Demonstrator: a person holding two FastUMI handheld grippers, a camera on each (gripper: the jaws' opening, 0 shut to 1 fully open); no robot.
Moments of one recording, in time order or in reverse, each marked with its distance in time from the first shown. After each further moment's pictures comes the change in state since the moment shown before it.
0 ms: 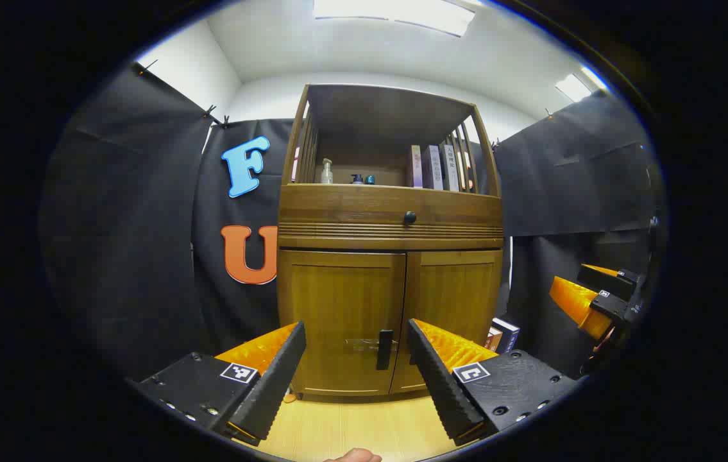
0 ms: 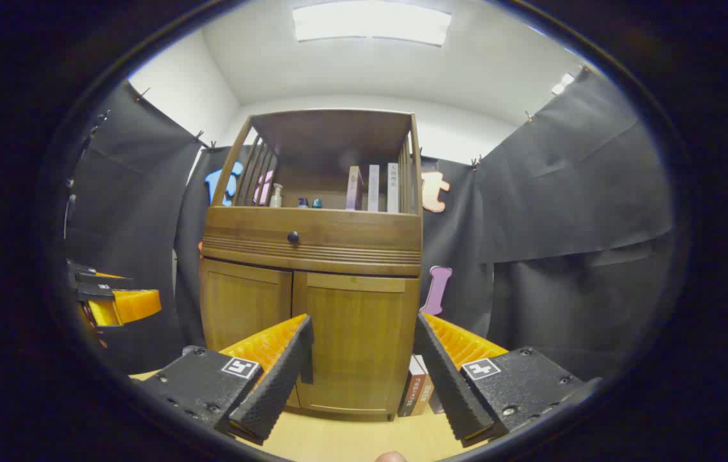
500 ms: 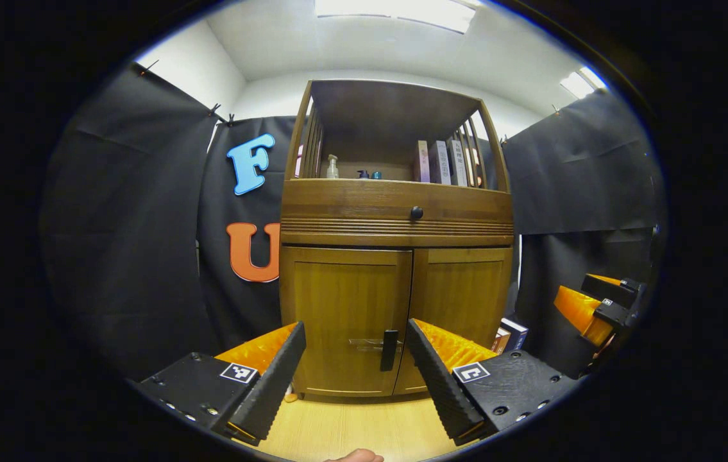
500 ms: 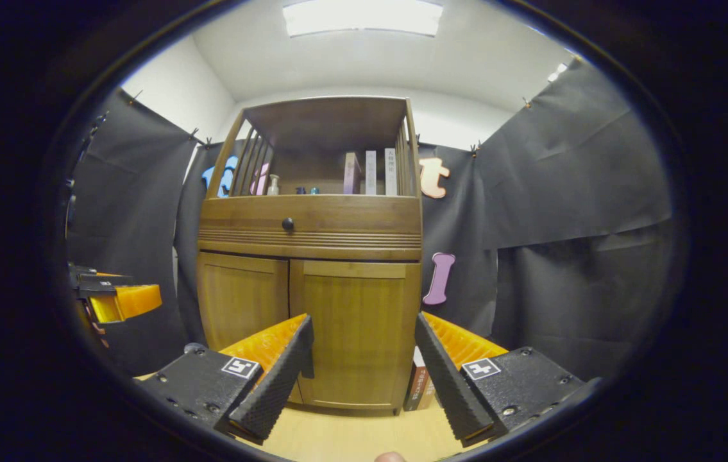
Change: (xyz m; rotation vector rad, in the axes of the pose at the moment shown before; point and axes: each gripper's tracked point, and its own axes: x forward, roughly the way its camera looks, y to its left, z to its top) left arm 0.011 0.004 -0.003 -0.019 0.002 0.047; right arm 0.015 -0.006 -0.019 0.037 0.030 0.011
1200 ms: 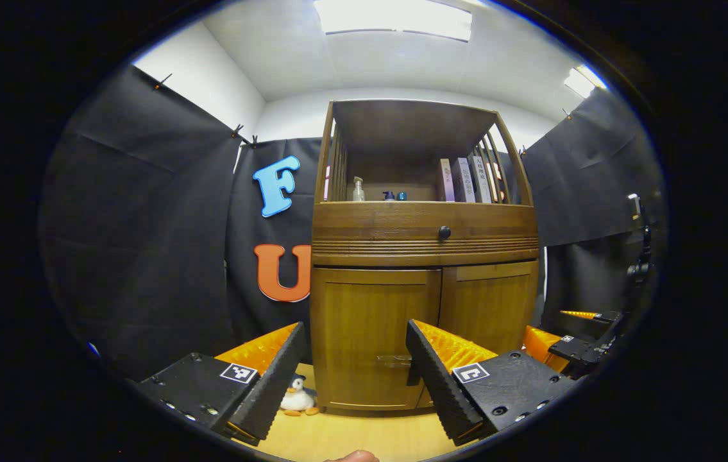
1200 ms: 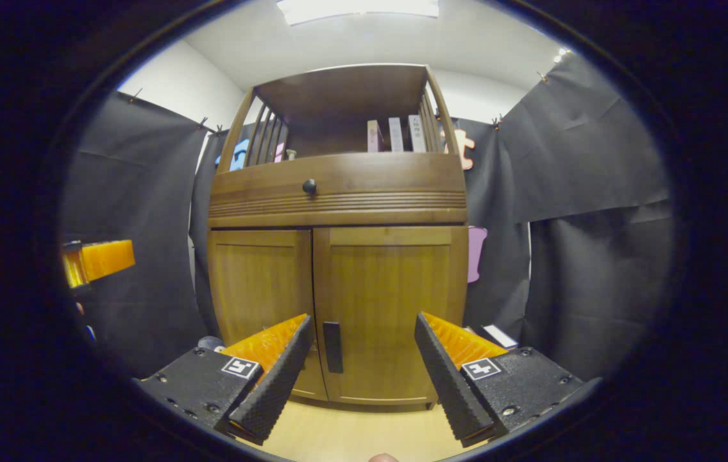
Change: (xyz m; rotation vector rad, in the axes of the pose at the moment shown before) left arm -0.007 0.035 0.016 0.059 -0.112 0.137; right arm 0.066 0.055 -0.071 0.043 0.129 0.110
